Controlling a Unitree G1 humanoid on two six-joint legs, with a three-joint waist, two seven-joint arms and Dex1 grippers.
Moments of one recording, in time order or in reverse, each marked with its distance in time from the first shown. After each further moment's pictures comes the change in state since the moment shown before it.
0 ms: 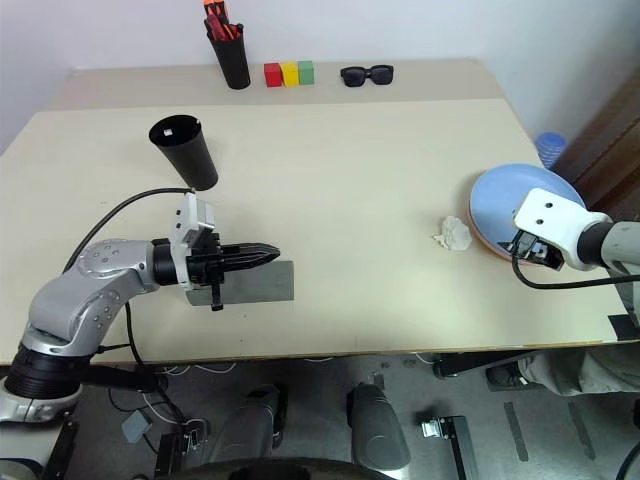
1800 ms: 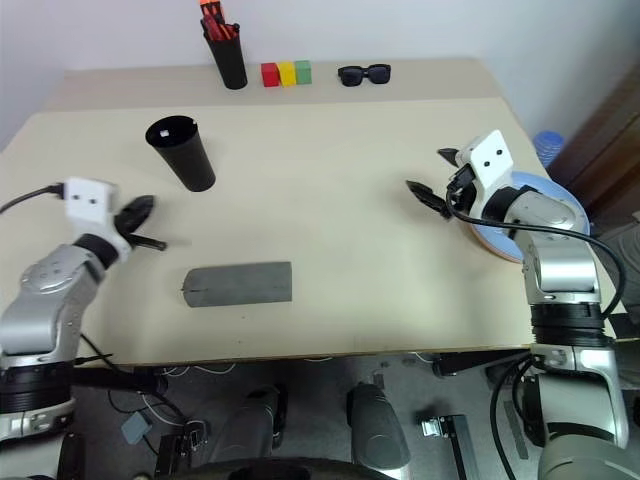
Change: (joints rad) left arm 0.092 -0.101 0.376 0.214 0.299 -0.105 0.683; right arm -0.328 0.432 0.067 0.210 0.227 -0.024 -0.161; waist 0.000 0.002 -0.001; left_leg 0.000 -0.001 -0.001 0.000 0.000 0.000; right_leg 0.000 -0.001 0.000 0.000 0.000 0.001
